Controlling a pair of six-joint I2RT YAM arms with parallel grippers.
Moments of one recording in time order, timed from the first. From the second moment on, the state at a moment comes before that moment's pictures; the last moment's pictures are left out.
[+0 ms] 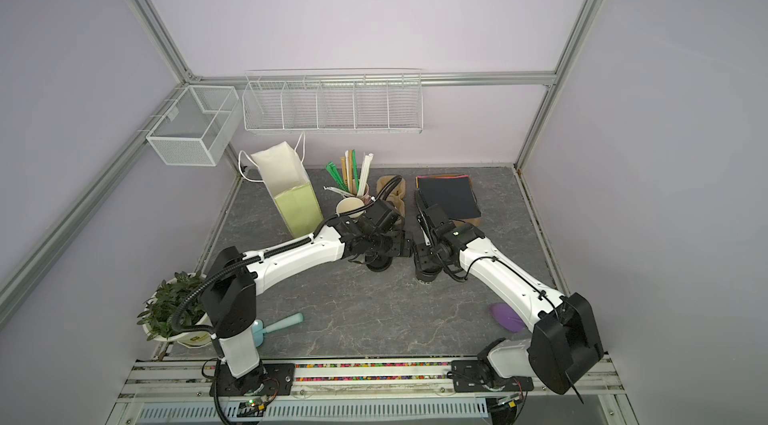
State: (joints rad) left arm -0.95 1.81 1.49 -0.56 0.01 -0.71; right arm 0.57 1.37 1.06 -0.88 0.06 0.31
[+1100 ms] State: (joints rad) left arm -0.94 1.62 1.30 -0.40 -0.04 -0.73; right arm 0.58 1.43 1.16 -1.06 -0.01 0.30
